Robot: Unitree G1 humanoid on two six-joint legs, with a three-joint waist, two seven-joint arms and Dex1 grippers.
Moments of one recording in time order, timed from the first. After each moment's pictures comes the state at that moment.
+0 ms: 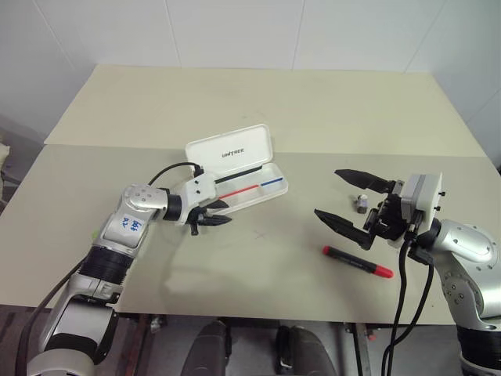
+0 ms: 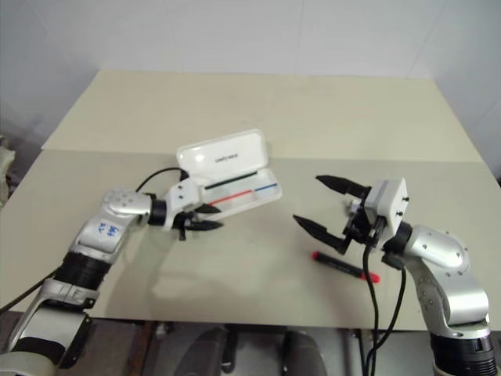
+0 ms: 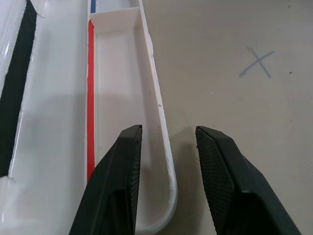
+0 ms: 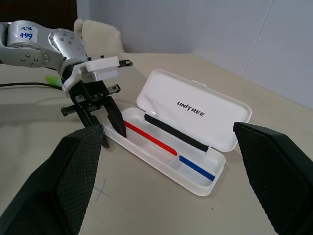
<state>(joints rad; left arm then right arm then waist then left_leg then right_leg) -0.67 0.60 -0.24 0.25 -0.05 0.27 -1.07 -0.17 -0.63 -0.20 -0.39 0.58 0.22 0.92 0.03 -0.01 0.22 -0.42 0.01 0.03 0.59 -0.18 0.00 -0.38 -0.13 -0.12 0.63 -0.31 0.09</state>
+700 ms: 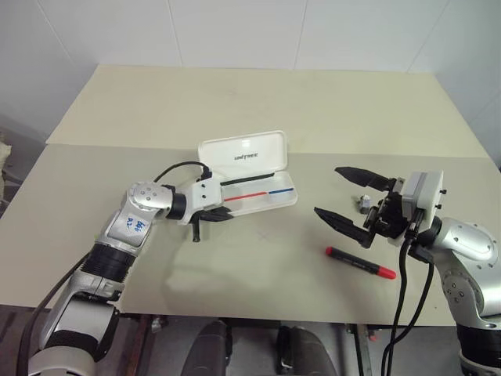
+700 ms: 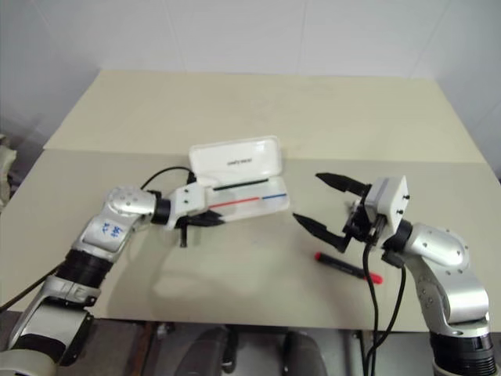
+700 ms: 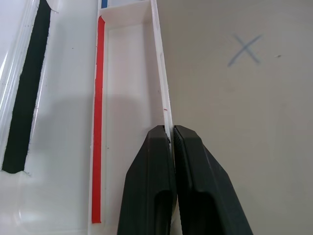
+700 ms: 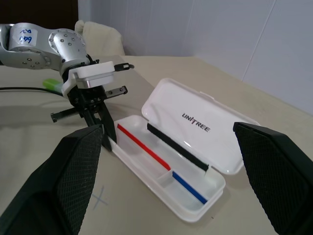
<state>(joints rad) -0.66 0.59 -0.25 0.23 -0.04 0.14 -1.14 -0.18 -0.63 -0.20 -0.39 0.58 0.21 0.92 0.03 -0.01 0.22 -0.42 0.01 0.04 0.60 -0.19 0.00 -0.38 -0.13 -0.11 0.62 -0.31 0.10</state>
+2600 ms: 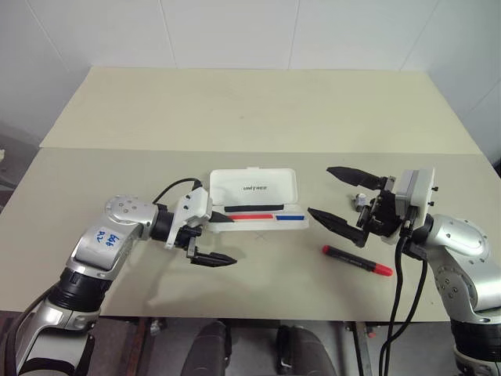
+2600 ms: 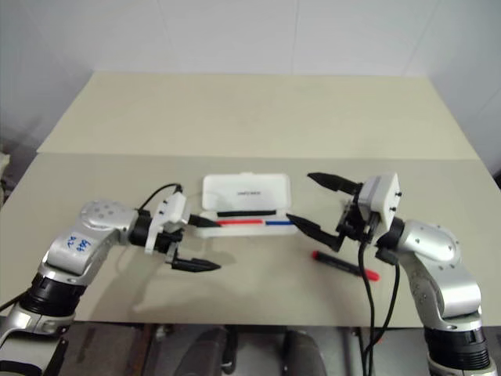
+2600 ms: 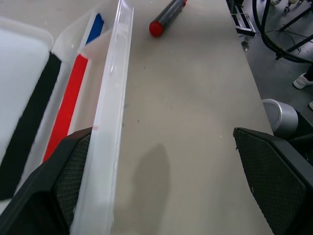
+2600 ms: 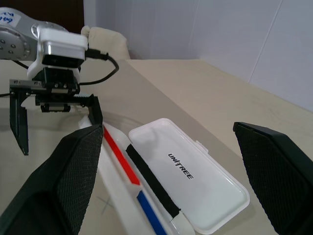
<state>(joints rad) -0.47 0.70 -0.17 -0.14 -0.32 0.51 -1.25 -0.21 -0.62 -0.17 -0.38 0.60 0.23 0.93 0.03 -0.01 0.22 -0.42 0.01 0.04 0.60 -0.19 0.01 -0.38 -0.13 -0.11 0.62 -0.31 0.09</state>
